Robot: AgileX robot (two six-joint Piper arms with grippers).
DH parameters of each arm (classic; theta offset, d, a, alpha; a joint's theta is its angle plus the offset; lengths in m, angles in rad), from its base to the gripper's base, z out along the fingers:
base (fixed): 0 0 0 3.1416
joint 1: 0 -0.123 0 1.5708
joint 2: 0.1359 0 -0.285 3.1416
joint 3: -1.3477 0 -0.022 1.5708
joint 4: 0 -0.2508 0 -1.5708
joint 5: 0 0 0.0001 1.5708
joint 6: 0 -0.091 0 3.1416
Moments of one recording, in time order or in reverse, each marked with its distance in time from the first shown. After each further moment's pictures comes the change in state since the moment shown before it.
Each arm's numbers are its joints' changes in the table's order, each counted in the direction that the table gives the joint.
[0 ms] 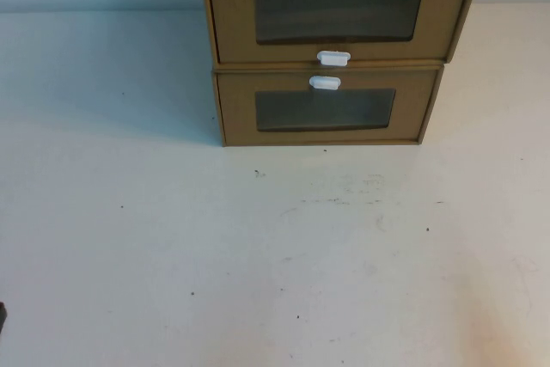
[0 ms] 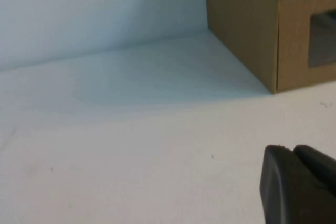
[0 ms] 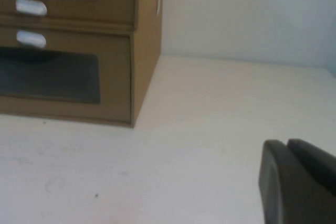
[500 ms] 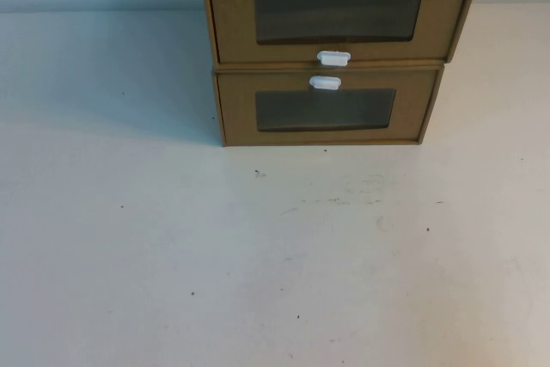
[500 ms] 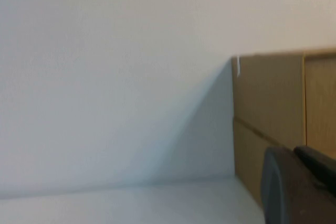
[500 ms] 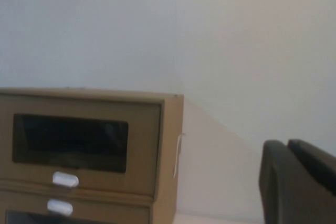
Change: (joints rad) right arm 0.000 0.000 0.000 0.002 0.424 0.000; left arm 0.000 0.000 0.000 0.002 0.383 0.027
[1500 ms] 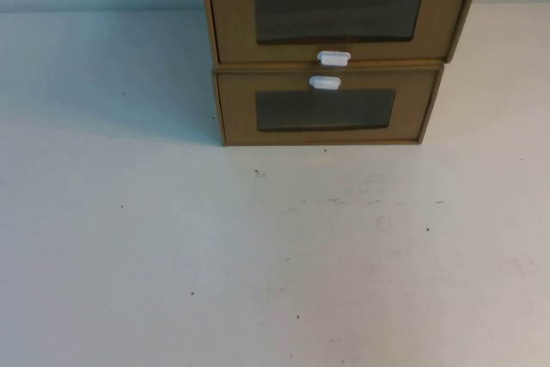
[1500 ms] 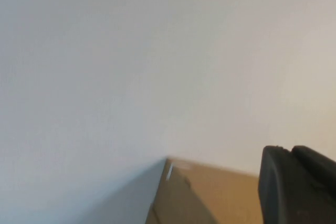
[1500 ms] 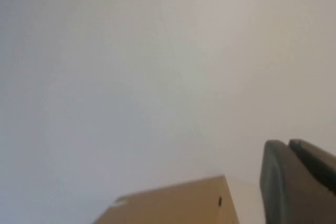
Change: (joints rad) right arm 0.000 0.421 0.707 -0.327 -0.230 -0.034; left arm 0.000 0.347 0.735 -0.006 -0.248 0.420
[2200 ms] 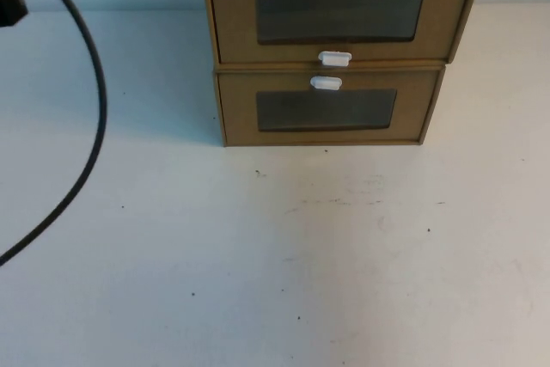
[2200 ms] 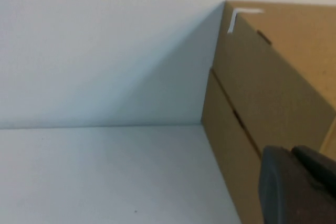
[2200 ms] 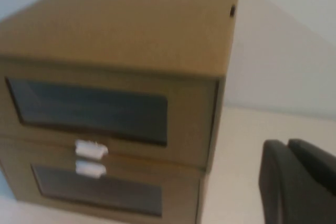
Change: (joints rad) right arm -0.147 0.564 0.211 0.290 -0.240 0.008; left arm 0.000 0.671 0.282 0.025 -0.155 -0.228
